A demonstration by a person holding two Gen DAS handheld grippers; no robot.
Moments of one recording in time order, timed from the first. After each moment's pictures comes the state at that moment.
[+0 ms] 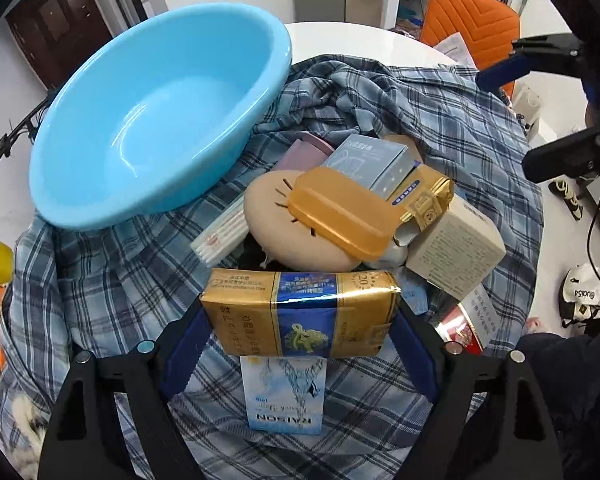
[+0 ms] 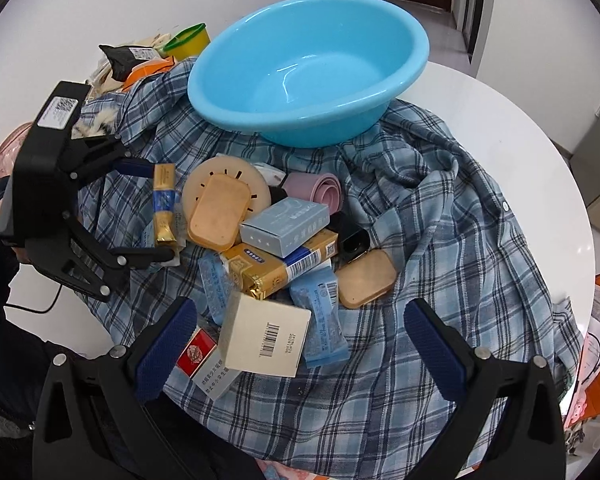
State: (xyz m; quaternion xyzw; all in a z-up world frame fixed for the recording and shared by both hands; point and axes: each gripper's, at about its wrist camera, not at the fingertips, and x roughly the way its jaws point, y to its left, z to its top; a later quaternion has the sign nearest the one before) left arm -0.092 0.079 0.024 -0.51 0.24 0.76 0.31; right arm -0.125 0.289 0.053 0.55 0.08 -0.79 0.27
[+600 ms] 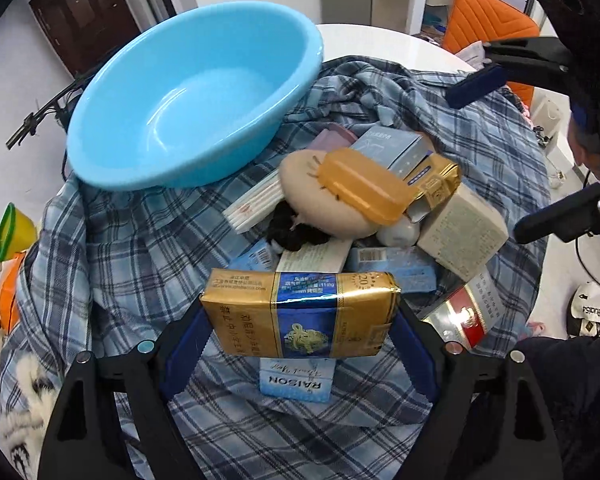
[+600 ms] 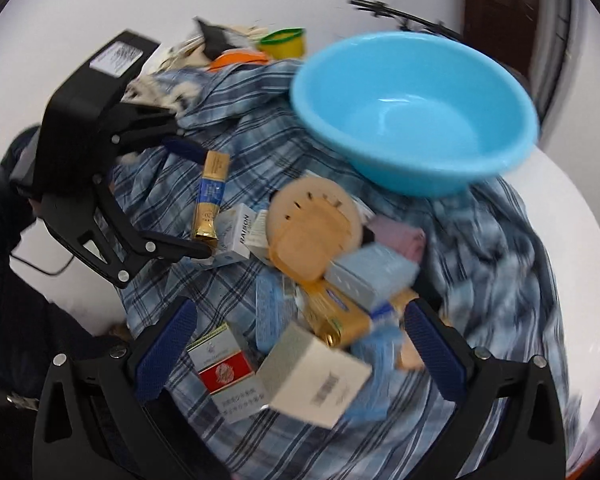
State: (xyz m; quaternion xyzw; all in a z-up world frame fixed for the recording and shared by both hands) left arm -0.075 0.054 0.034 -0.51 0.23 0.78 0.27; right arm -0.115 0.233 0.047 0.47 0.16 -0.77 0.41
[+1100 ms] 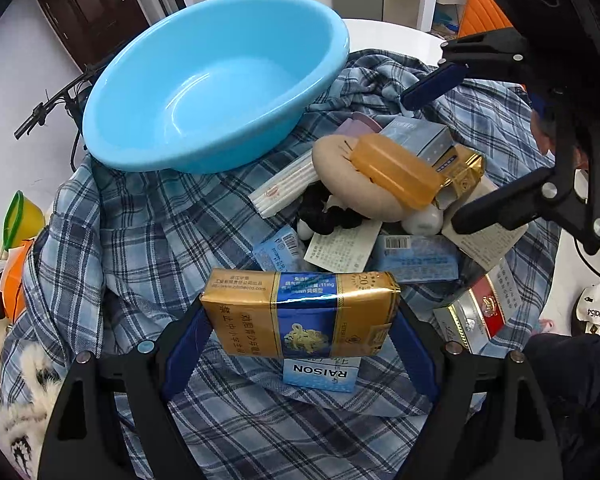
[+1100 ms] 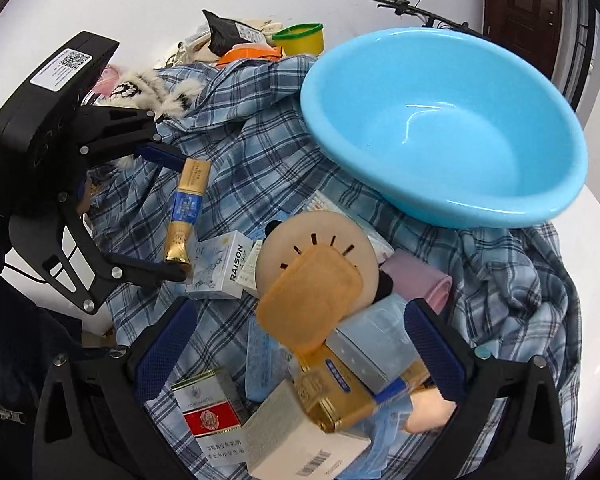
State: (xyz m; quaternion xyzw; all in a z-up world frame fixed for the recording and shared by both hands) left arm -0.081 0.039 0.030 -0.52 0.23 0.78 0.25; right arm -0.150 0.199 0.026 0.47 0.15 -0.75 0.43
